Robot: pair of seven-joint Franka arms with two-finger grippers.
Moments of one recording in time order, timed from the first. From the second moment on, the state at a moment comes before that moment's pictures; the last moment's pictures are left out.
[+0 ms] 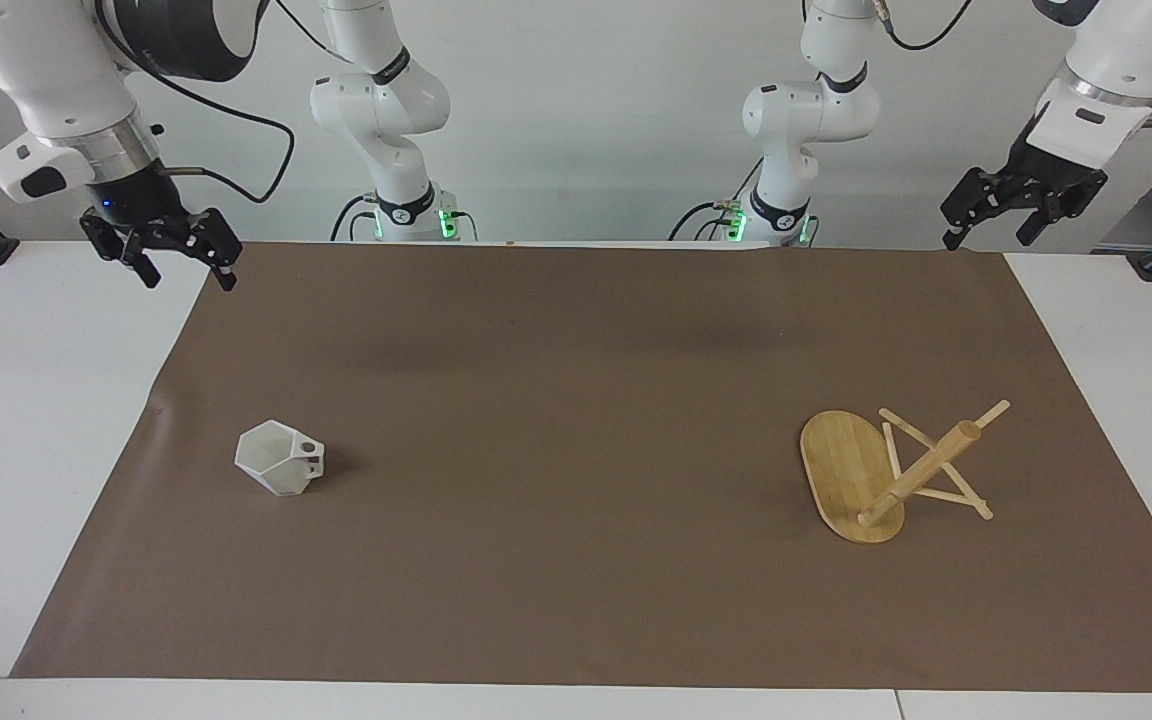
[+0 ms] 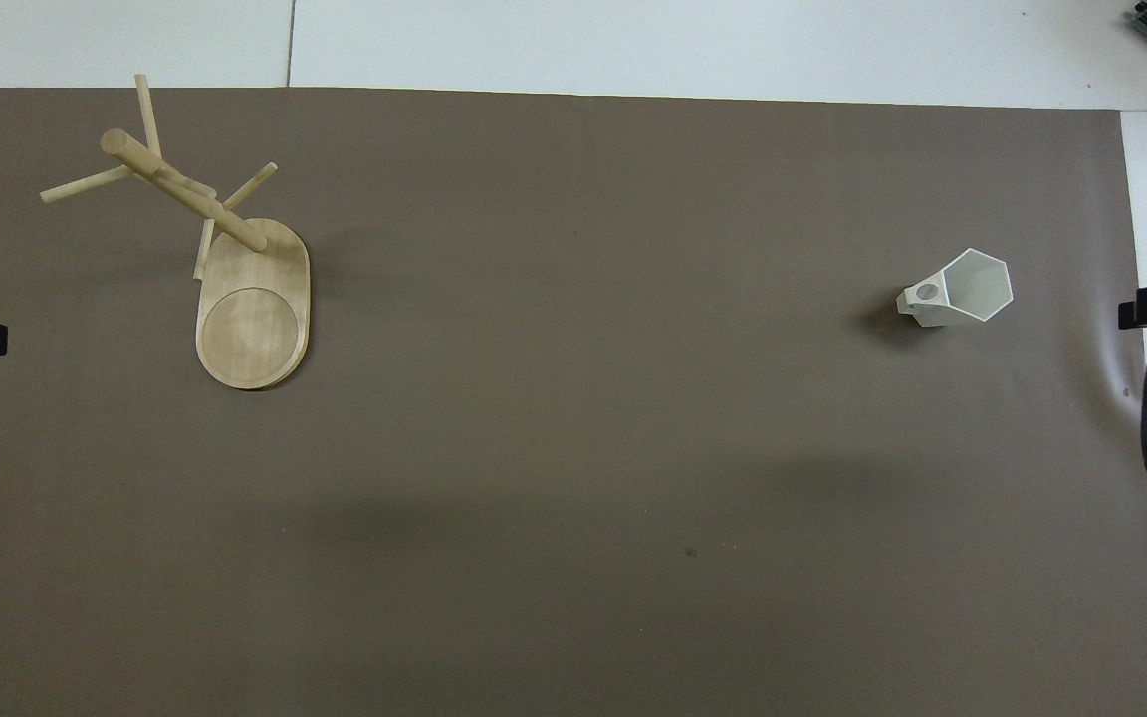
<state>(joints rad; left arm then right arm) -0.03 -0.06 0.02 -1.52 0.00 1.46 -0.04 0.04 -0.05 -0.23 -1.73 0.01 1.78 -0.13</state>
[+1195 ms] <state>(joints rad) -0.03 -0.06 0.02 -1.52 0.00 1.46 -0.04 0.02 0.24 -0.23 -1.86 0.10 2.30 -0.34</state>
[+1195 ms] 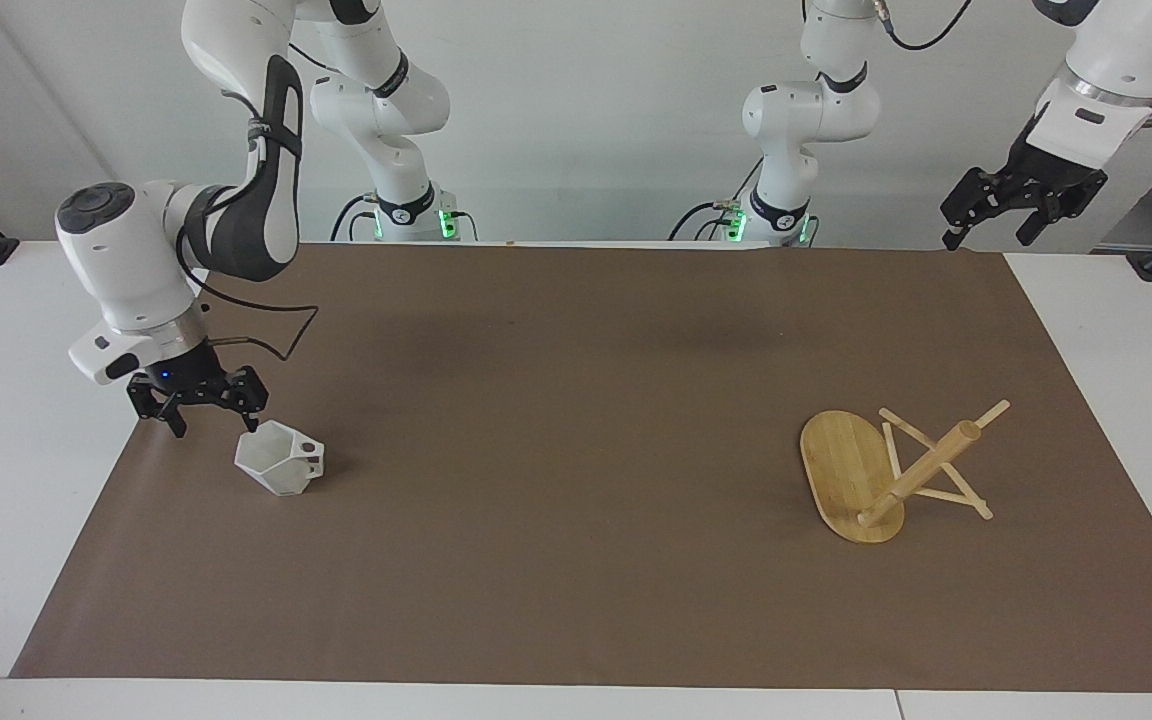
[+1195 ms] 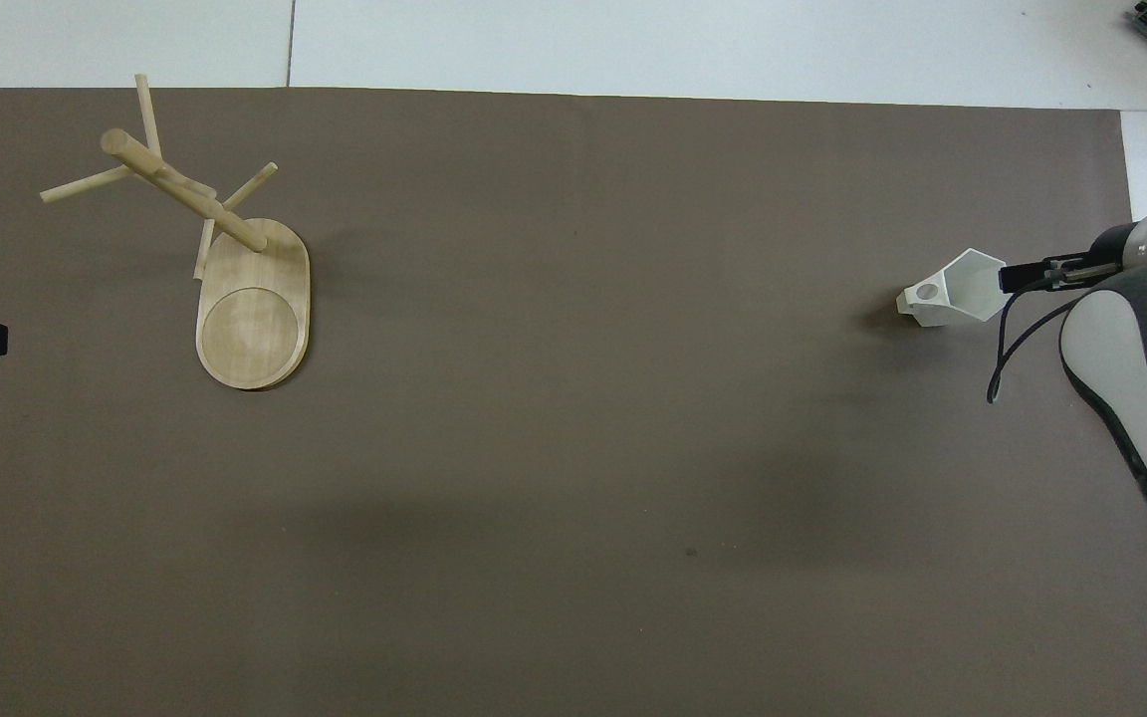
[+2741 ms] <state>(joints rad) -0.03 -0.06 0.02 -1.52 0.00 1.46 -0.04 0.02 0.32 -0.23 -1.85 0.14 2.33 -0.35</state>
